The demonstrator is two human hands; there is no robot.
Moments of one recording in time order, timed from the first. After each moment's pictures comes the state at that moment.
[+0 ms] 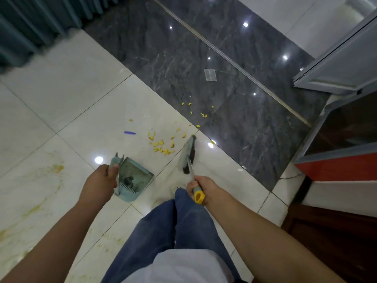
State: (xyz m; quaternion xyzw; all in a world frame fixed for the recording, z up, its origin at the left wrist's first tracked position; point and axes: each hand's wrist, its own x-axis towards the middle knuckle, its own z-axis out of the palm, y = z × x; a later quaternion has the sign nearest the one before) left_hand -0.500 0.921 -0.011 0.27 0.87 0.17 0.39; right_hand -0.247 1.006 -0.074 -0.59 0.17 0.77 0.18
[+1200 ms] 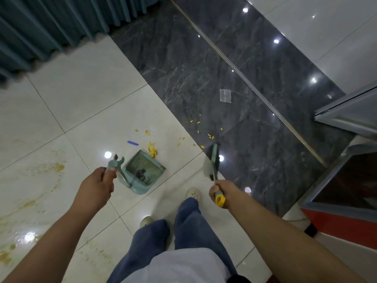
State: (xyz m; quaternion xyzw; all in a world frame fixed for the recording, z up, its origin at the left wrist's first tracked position) left_hand -0.464 1.045 0.022 0.19 0.88 0.25 0.37; right_hand -0.185 1.206 -0.057 -0.69 0.02 0.72 0.08
